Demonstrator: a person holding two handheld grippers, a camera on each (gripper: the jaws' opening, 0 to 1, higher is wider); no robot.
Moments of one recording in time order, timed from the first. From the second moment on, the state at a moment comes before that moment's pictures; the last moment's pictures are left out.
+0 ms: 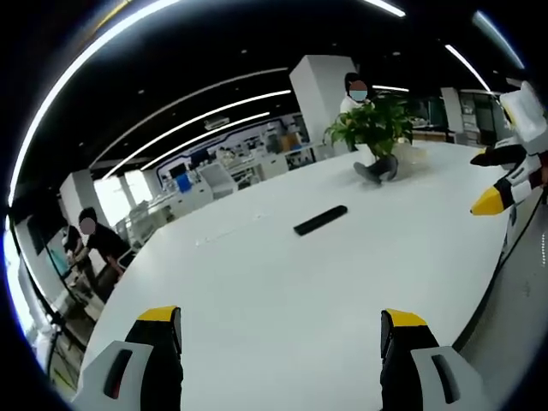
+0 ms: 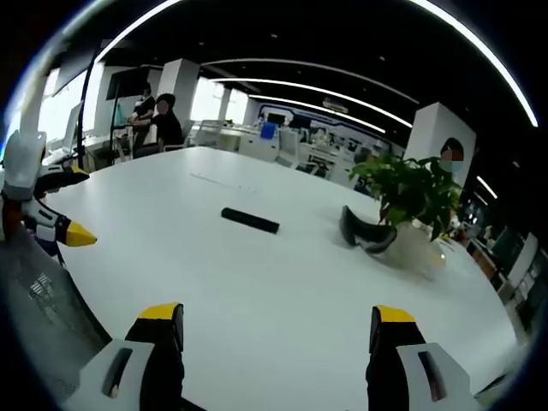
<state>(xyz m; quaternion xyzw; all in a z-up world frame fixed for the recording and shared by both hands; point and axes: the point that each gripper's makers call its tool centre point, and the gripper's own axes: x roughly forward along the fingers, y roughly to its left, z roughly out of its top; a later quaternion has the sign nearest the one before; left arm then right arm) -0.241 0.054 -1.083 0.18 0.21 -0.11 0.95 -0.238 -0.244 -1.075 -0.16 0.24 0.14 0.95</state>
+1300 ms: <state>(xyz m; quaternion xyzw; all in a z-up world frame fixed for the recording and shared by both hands) -0.196 0.035 -1.063 0.21 0.20 -0.17 0.94 -0.238 -0.243 -1.069 -0.14 0.22 0.14 0.95</state>
